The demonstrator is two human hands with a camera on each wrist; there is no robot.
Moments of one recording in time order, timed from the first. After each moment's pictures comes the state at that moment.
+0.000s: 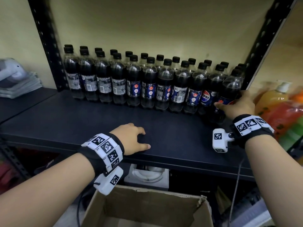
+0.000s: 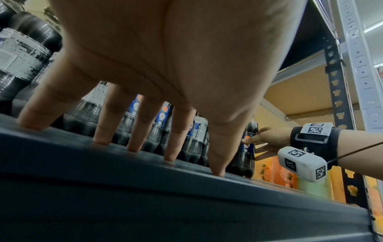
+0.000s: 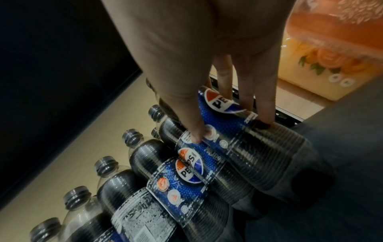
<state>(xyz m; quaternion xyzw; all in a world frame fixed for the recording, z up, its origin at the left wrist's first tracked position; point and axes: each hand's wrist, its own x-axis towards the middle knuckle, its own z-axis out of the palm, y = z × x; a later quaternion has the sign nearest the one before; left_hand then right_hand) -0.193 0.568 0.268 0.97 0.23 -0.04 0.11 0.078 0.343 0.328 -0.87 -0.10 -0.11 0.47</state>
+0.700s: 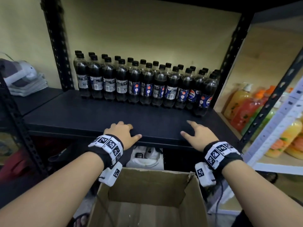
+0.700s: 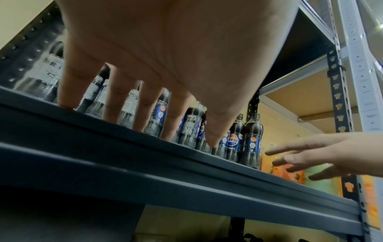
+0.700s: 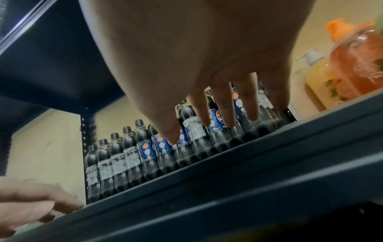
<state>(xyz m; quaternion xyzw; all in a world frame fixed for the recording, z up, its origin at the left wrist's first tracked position) -0.269 0.547 0.257 0.95 0.32 0.01 0.07 -0.080 0.307 0.269 -0.94 -0.32 0.00 0.14</state>
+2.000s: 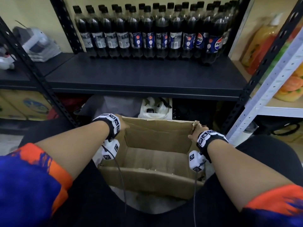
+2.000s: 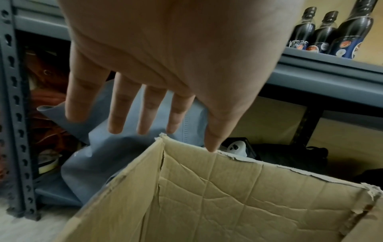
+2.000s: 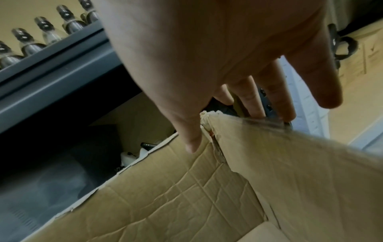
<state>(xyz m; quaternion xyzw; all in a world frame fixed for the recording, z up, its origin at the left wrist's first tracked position) -0.290 0.616 0.059 0.88 0.42 -0.24 0.03 -0.078 0.262 0.040 -0.96 -0.16 0.21 0.04</state>
